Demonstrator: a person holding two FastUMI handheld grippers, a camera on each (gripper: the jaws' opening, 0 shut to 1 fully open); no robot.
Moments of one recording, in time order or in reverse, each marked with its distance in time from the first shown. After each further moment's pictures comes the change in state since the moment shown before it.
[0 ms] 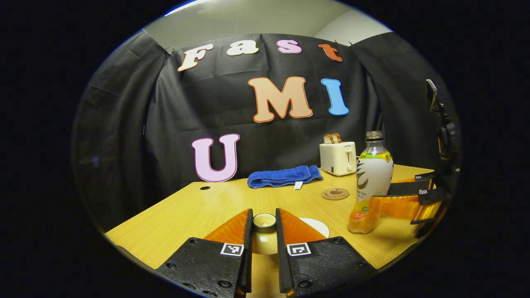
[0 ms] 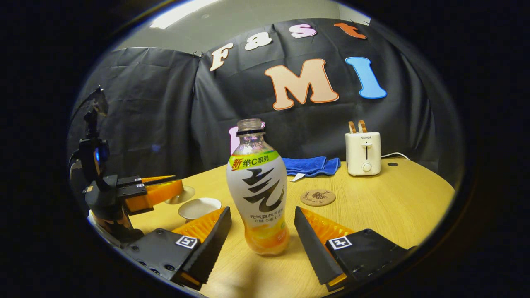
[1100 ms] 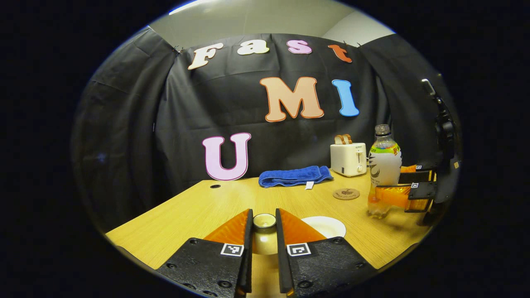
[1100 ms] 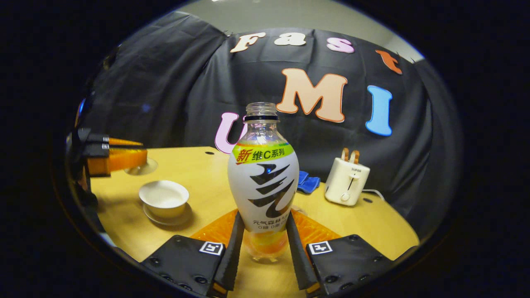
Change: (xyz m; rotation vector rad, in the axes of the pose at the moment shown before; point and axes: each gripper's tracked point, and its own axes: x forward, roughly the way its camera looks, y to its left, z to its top) left arm -0.004 0.027 -0.003 -0.019 0.005 0.058; right arm 0.025 -0.029 0.021 -0.456 -0.009 -0.157
